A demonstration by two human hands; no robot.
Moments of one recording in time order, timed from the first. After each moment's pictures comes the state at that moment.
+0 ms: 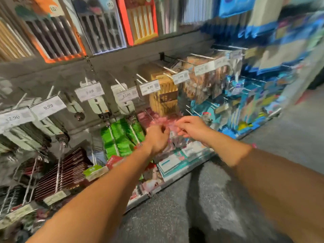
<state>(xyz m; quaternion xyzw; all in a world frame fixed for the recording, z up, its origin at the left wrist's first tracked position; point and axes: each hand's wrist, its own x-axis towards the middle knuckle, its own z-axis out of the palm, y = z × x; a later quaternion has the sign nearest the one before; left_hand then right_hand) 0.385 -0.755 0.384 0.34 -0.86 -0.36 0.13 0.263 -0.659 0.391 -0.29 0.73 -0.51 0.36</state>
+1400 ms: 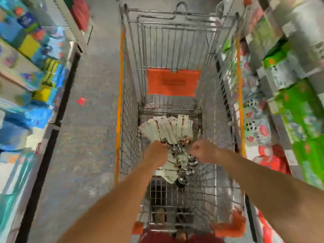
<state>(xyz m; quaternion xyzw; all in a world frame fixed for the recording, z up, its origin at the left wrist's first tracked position) 0.080 -0.027 0.150 0.04 -0.88 -0.31 -0.36 0.116 0.165 0.166 0.18 0.85 -0.30 0.39</state>
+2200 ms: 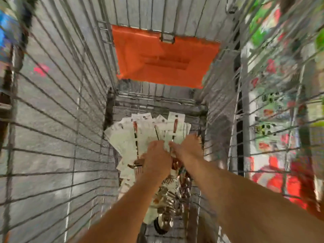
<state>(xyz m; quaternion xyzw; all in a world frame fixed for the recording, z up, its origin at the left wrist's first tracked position) -0.003 0.098 -0.035 0.05 -0.89 -0.30 -0.35 -0.015 0.204 -0.063 0.44 0.81 -0.27 0.28</state>
